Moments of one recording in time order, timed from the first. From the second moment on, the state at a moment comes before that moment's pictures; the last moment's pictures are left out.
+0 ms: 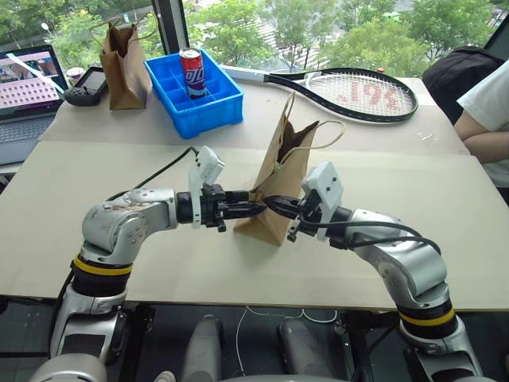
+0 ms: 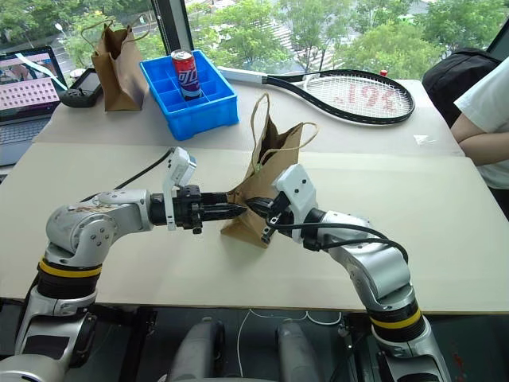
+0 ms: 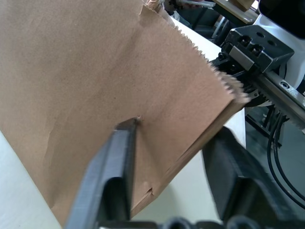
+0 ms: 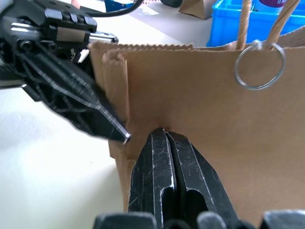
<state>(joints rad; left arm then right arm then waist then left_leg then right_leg) -0.60 0.54 -0.04 -0.22 -0.73 1.01 -0.83 -0.40 -0.44 0.15 -0.50 0.42 0.77 0.56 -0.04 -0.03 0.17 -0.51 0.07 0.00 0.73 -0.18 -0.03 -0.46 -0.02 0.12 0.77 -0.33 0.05</state>
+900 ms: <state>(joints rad) -1.00 0.68 -0.27 0.60 -0.41 0.17 -1.61 0.12 -0.93 -0.42 -0.63 0.48 0.88 0.76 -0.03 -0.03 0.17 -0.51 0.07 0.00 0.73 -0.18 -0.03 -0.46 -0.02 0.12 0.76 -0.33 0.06</state>
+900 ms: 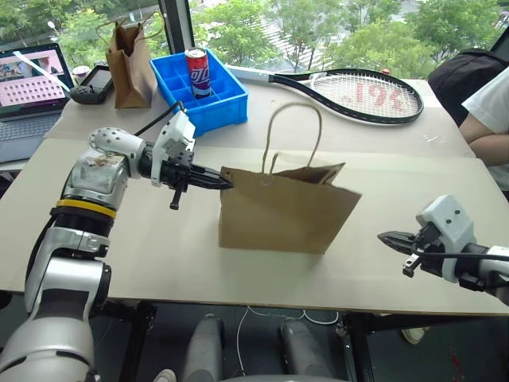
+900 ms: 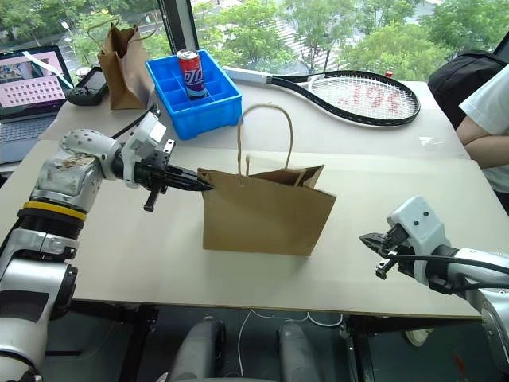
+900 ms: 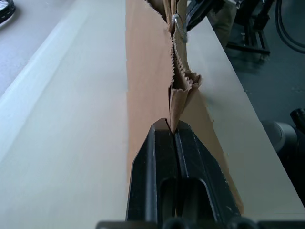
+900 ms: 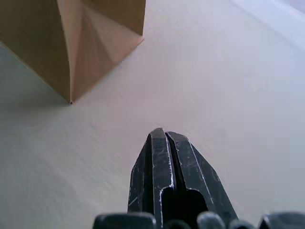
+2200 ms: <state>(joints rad) 0.08 0.61 0.24 -0.17 -0.40 0.31 -0.78 0.25 -0.52 -0.41 -0.49 0.45 0.37 0.71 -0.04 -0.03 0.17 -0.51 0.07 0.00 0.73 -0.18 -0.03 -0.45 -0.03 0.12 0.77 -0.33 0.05</state>
